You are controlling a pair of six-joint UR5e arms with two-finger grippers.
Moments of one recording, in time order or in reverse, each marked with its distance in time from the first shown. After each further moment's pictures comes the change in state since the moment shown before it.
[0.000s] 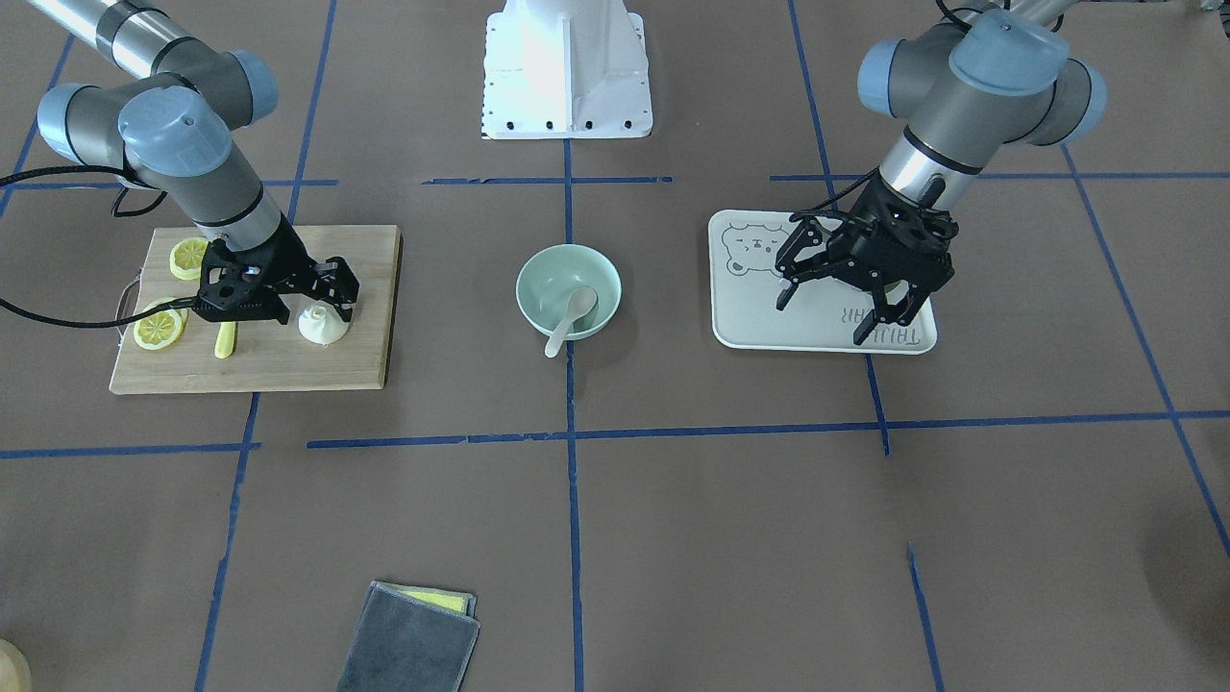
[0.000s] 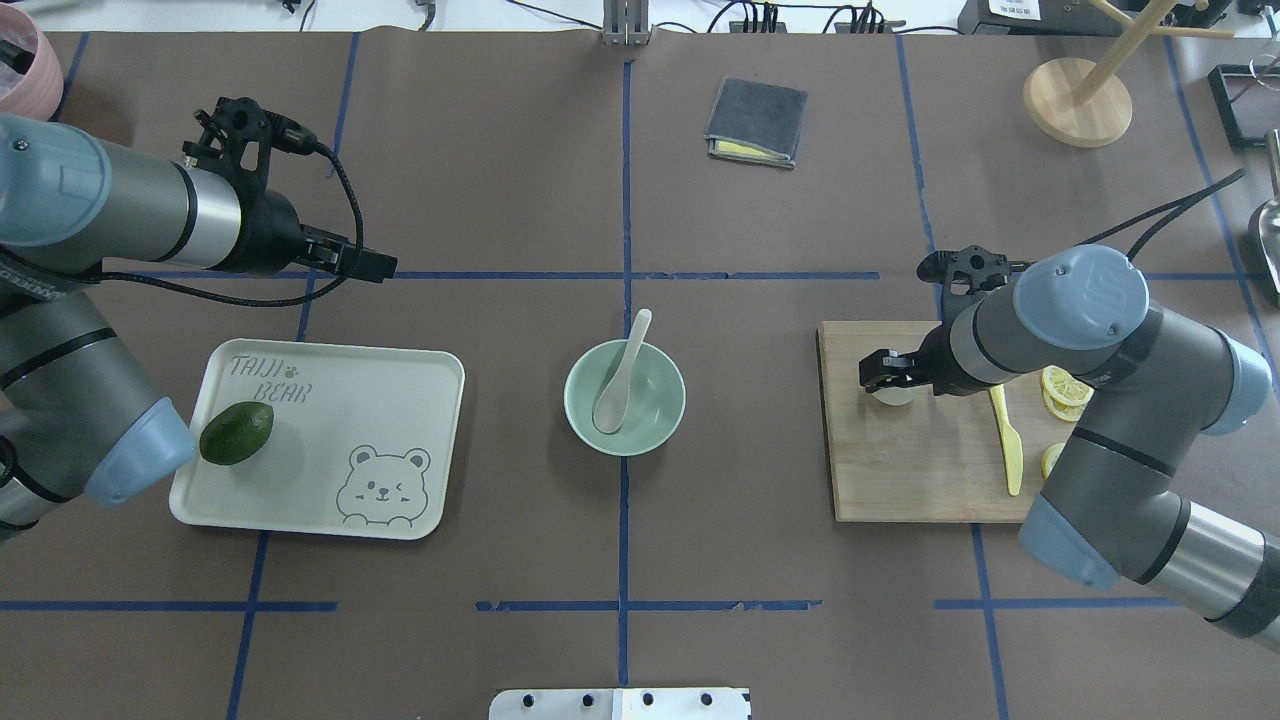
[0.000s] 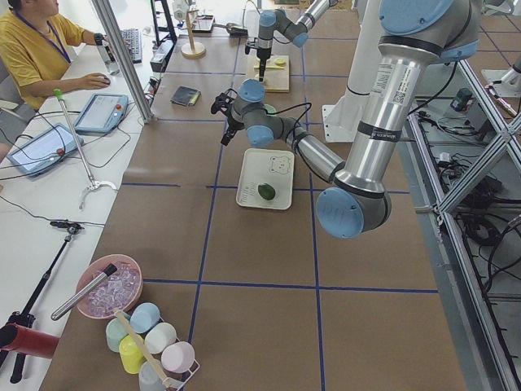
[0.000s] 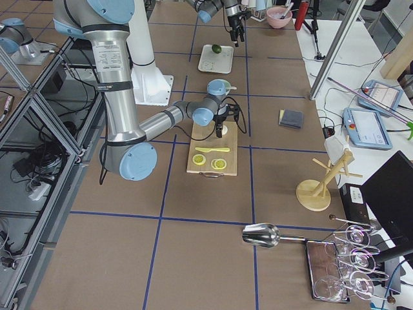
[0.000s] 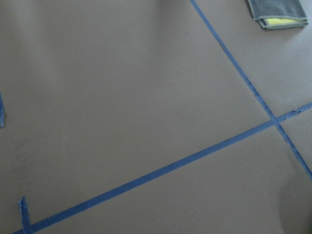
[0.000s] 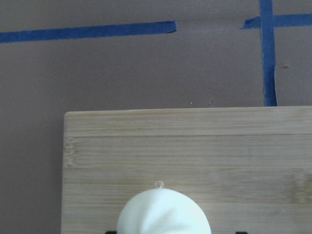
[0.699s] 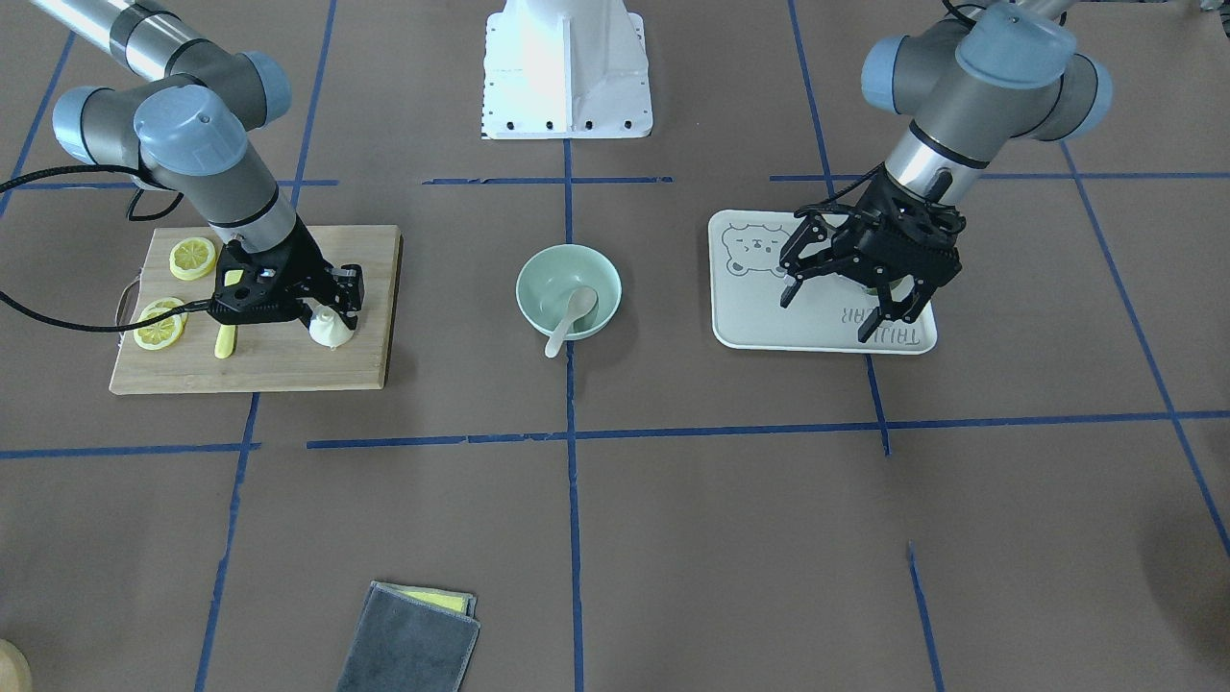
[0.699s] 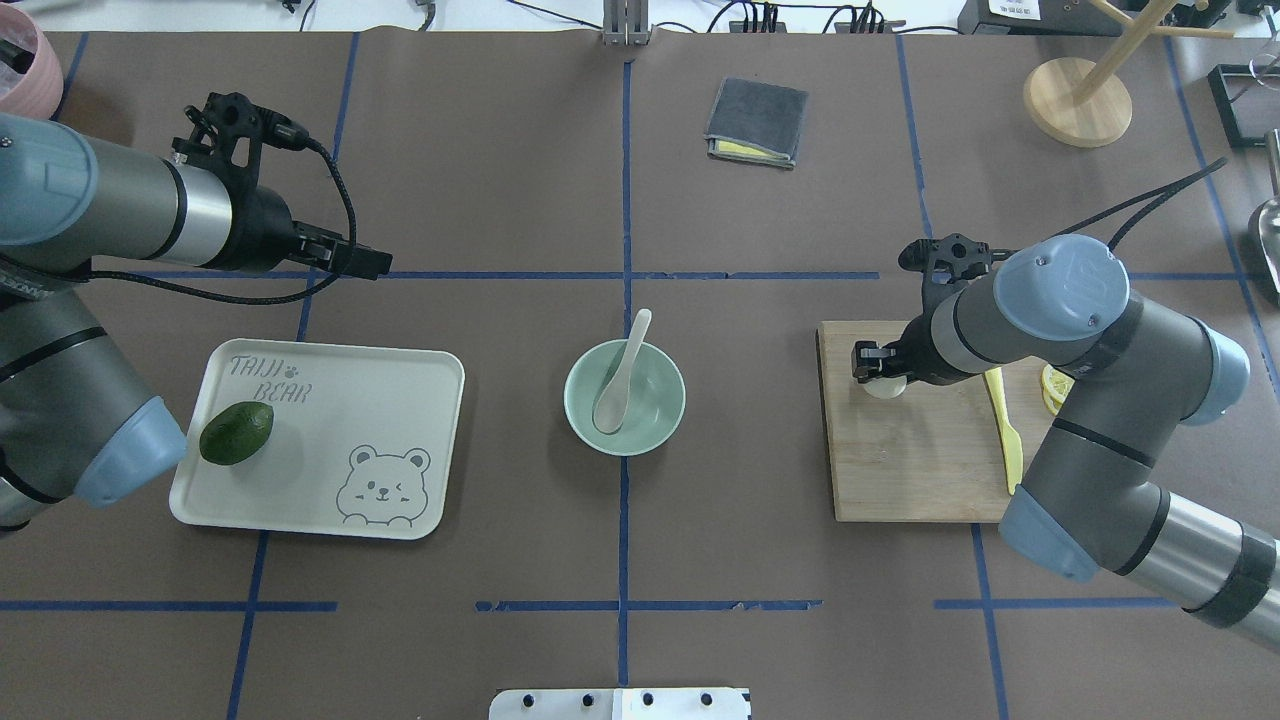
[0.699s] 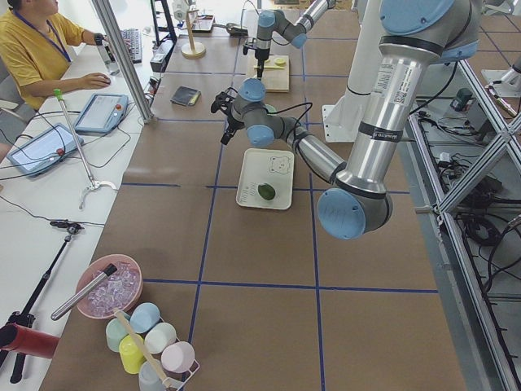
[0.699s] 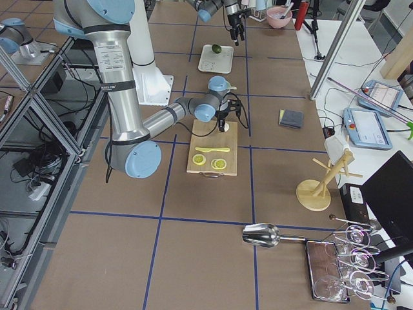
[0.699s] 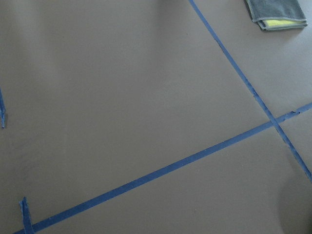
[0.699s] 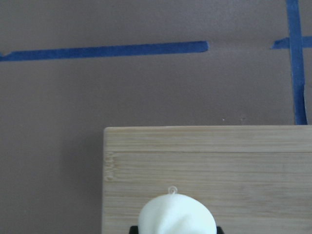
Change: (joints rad) left arm -0.014 0.013 -0.021 0.000 -0.002 0.001; right arm 0.001 0.044 0.006 -0.013 -0.011 0.006
